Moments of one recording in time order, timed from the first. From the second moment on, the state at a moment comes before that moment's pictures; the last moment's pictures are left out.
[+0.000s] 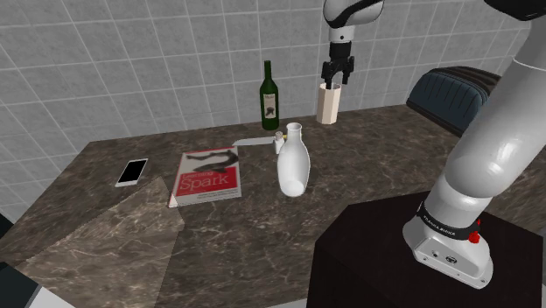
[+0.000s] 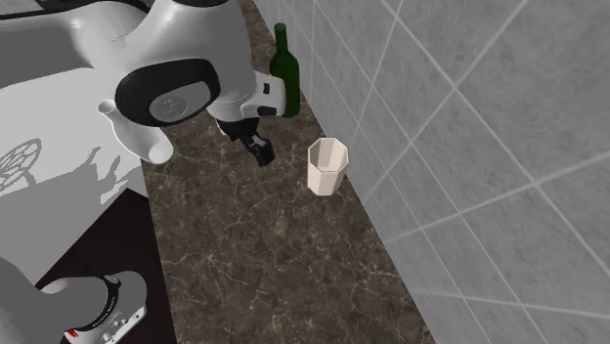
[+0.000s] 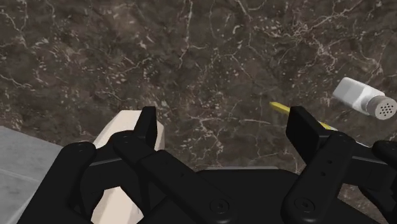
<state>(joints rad) -0.06 -0.05 -0.29 -1.97 -0.02 1.86 -0.15</state>
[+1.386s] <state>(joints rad) -0.18 0.49 -0.31 -1.50 0.14 1.91 -0.32</state>
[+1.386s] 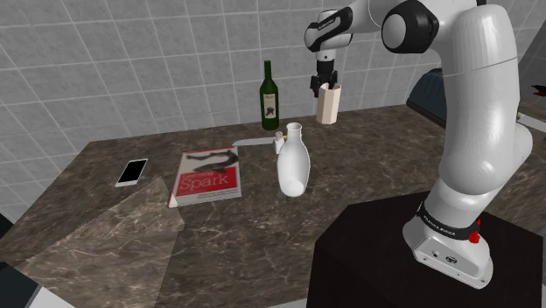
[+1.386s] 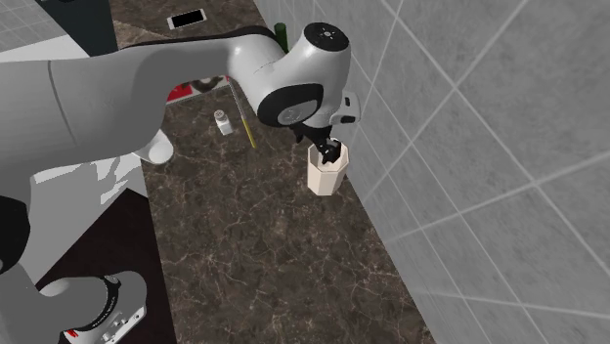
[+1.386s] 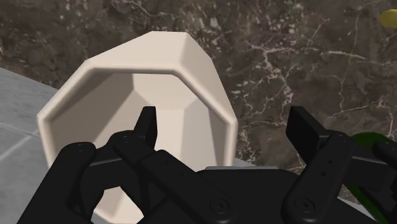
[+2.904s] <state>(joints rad) -0.18 0.48 -0.32 -1.44 0.13 1.84 -0.32</state>
